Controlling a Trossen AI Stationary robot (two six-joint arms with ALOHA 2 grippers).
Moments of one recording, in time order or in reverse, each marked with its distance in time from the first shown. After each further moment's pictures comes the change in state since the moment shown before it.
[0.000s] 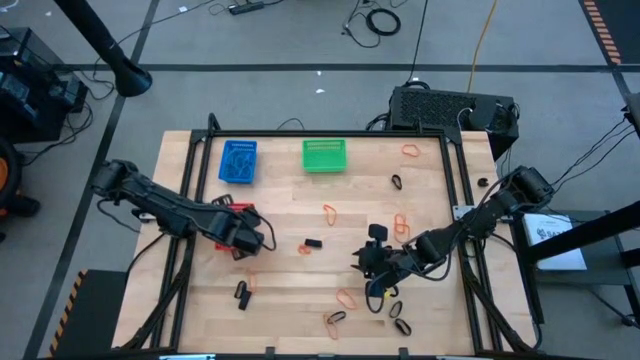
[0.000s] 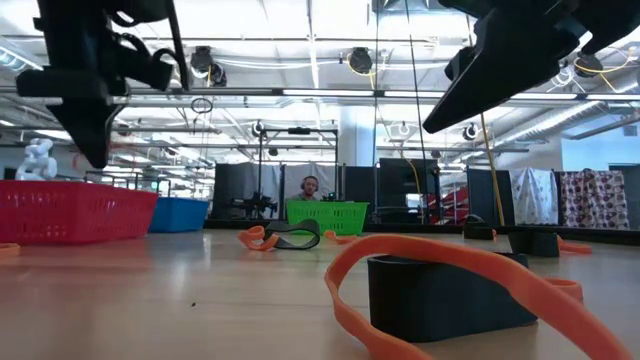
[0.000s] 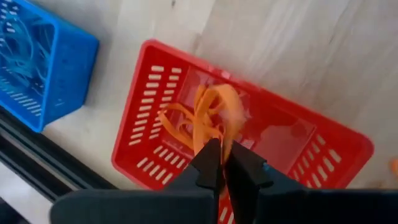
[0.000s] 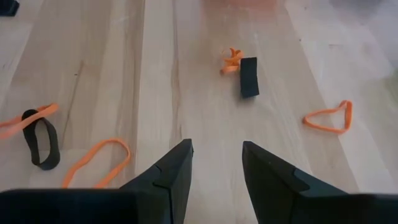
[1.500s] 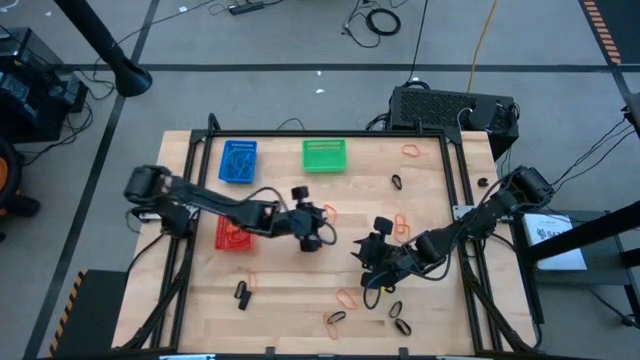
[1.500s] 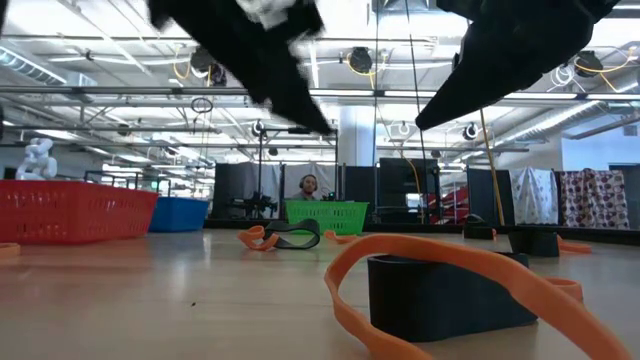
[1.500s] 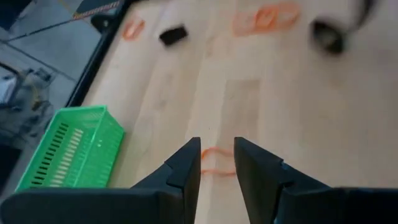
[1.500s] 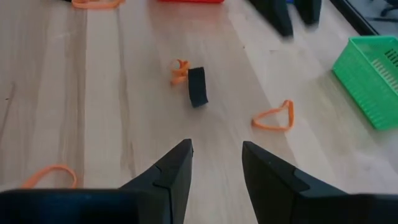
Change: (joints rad) left arm 0.172 0.277 0.100 1.149 -0.164 0.838; right arm -0.003 0.000 -0.001 -0.034 0.183 0.067
